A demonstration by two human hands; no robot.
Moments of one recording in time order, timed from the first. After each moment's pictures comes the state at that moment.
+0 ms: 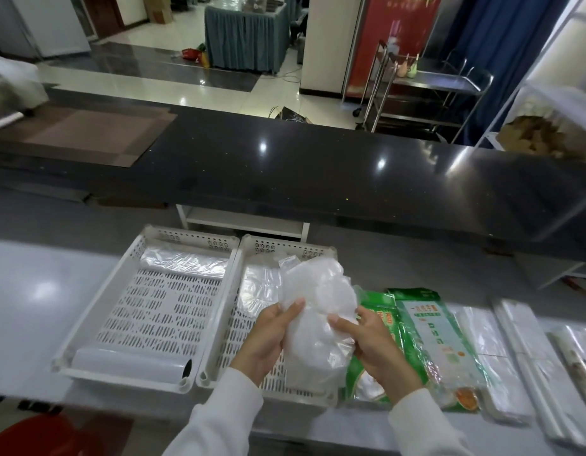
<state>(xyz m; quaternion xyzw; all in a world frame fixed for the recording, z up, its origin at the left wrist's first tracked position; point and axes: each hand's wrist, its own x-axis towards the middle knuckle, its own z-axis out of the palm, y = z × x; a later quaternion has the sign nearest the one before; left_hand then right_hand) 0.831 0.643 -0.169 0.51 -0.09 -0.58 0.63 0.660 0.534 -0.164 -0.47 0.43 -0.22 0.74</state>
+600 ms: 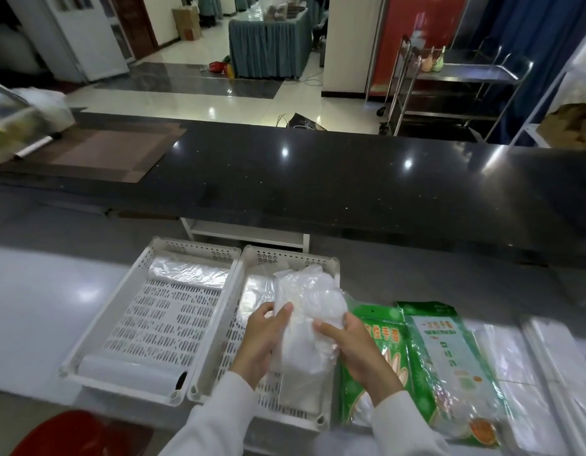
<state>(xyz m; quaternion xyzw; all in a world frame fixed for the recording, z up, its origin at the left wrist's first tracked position) 0.832 0.615 -0.176 0.66 -0.05 -0.45 0.60 0.680 0.510 -0.181 -0.47 0.40 -0.17 0.77</state>
